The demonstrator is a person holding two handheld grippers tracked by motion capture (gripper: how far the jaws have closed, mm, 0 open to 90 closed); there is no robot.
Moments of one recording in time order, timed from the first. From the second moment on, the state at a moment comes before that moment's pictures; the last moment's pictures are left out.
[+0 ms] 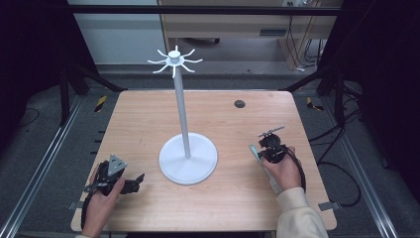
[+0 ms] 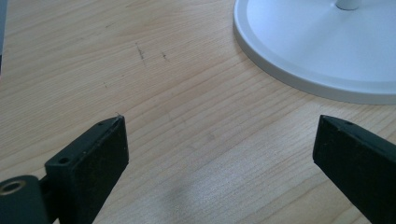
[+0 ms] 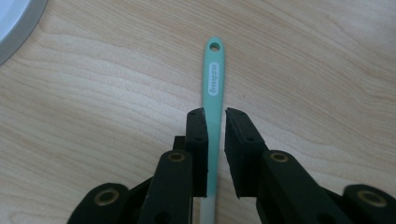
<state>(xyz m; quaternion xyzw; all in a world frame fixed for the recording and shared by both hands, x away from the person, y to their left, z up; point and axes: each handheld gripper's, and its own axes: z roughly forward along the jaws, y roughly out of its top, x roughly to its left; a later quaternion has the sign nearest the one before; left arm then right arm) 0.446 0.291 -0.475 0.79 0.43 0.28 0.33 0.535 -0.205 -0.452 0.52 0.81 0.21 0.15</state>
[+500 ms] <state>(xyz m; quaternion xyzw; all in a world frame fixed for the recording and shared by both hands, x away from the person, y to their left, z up) 0.446 0.291 -0.475 0.80 0.43 0.27 0.33 0.529 -0.208 -0.453 0.52 0.83 0.16 0.10</state>
